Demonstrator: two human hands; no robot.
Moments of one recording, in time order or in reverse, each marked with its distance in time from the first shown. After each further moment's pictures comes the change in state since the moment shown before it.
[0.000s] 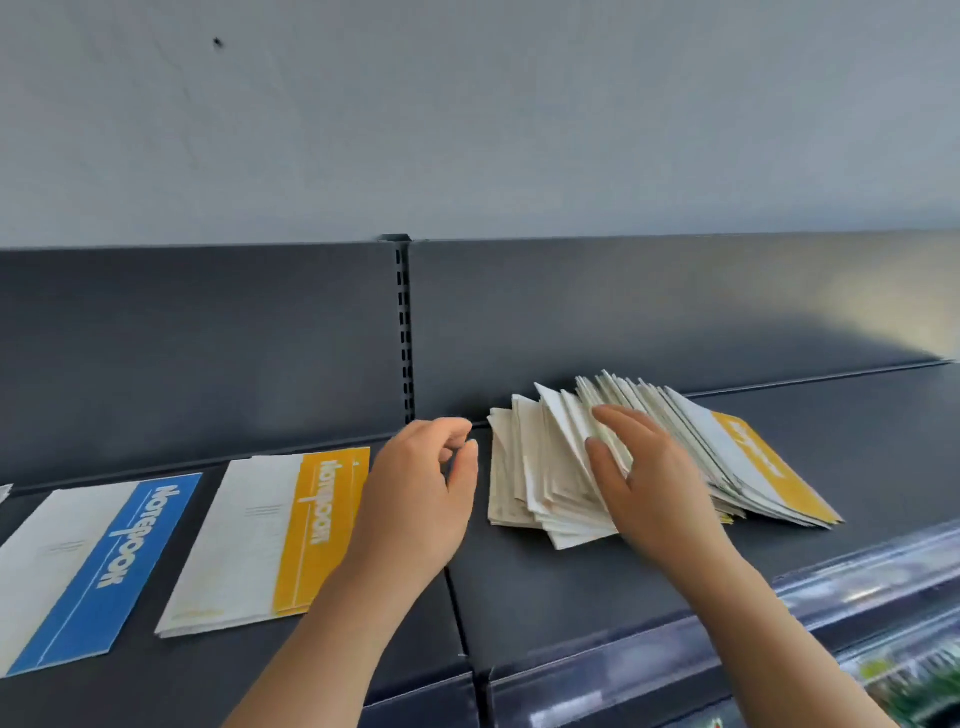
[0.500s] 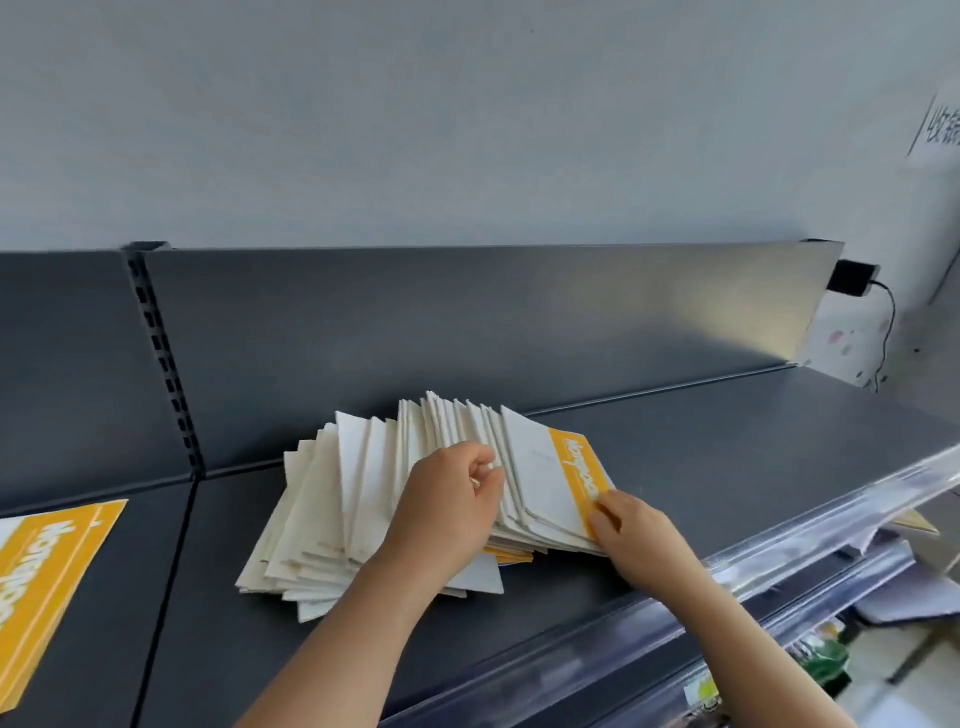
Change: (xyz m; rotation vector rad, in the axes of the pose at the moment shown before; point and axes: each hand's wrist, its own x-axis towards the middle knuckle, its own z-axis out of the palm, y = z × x) left_hand 0.033 0.124 0.191 -0.110 -0.323 -0.061; right_hand 0.015 0.239 -0.070 -0.212 -0.341 0.413
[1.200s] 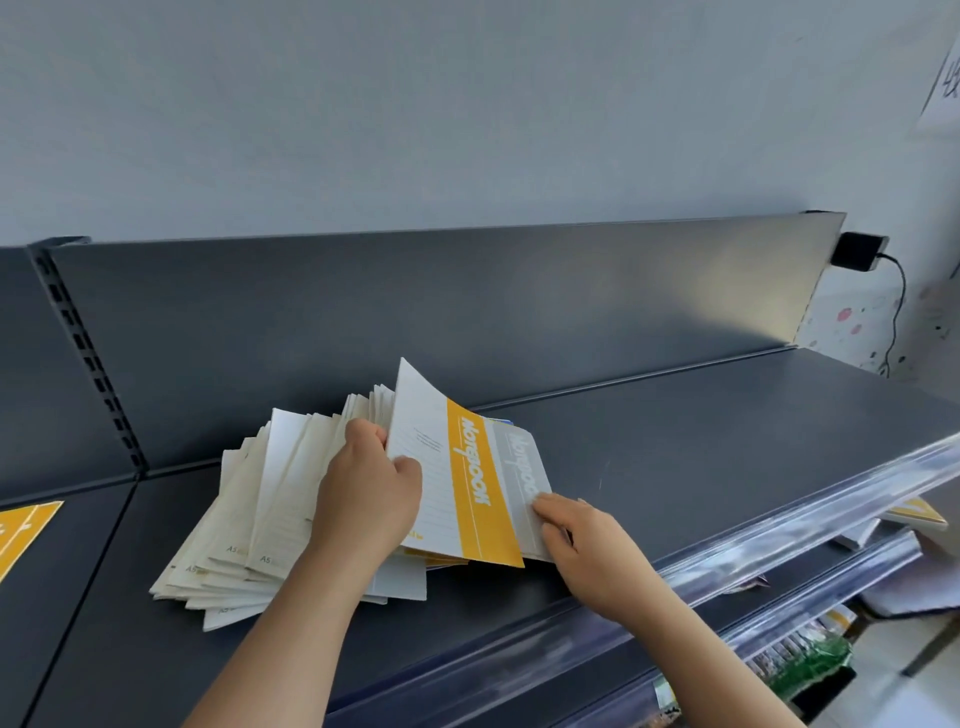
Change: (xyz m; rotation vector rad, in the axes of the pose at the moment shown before) left_hand 0.018 0.012 0.025 0.111 0.181 -0.295; right_hand 0.000 0.025 -0.001 0.156 -0.087 -0.337
